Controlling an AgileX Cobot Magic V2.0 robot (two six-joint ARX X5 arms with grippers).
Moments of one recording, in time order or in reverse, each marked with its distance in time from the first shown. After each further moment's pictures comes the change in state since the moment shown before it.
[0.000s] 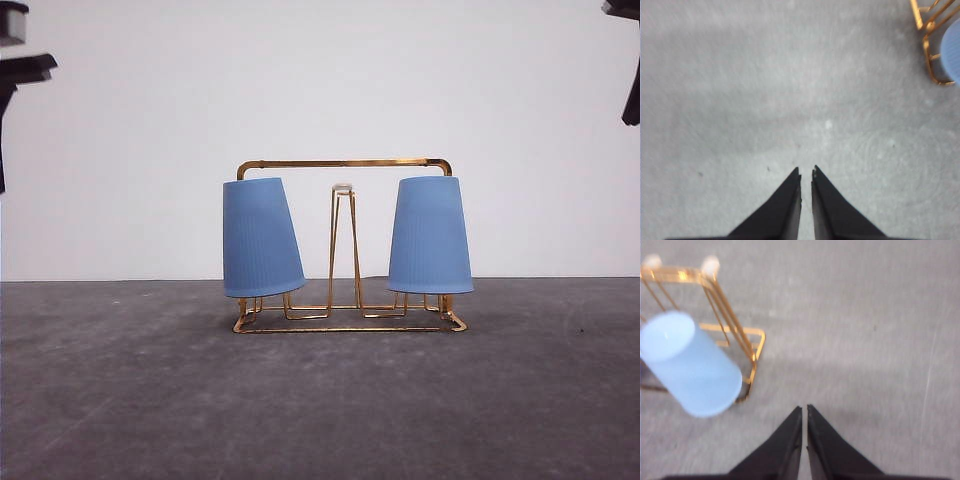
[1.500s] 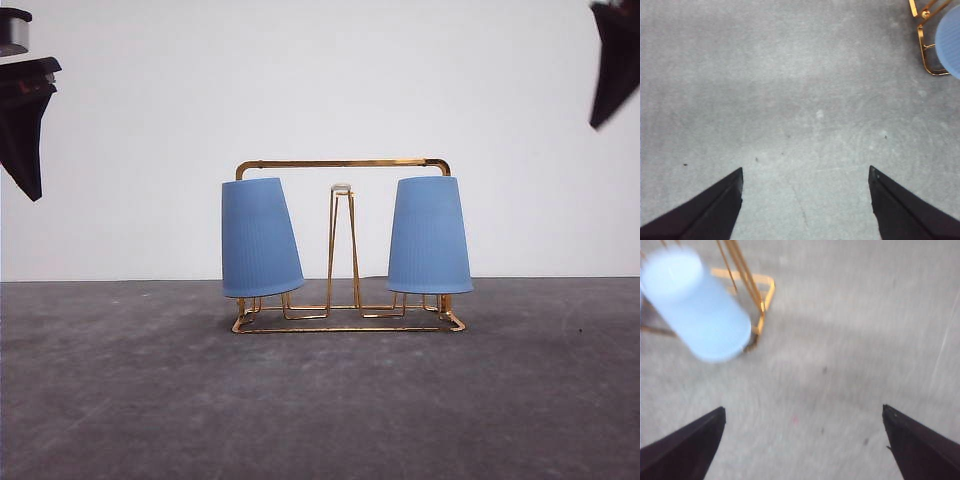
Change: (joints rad) left_arx -0.005 0.061 0.016 -0.043 0.024 -0.029; right_arx 0.003 0.008 0.020 -0.240 -0.021 -0.075
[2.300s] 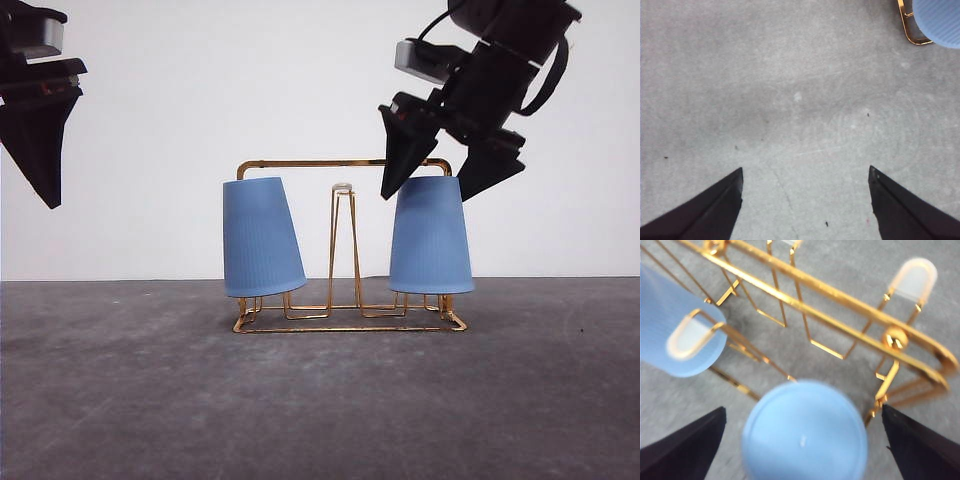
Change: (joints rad) left_arx -0.134 0.000 0.000 -0.041 -0.078 -0.023; right_arx 0.307 0.621 0.480 0.077 -0.031 -0.030
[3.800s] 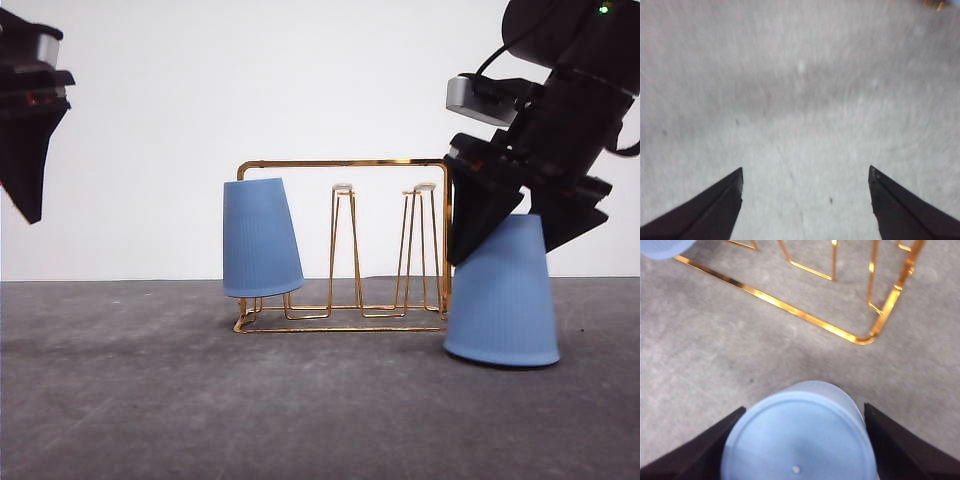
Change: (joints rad) left_arx -0.001 0.004 0.000 -0.057 -0.004 0.003; right_arx 0.018 -0.202 -0.378 0.071 0.027 0.065
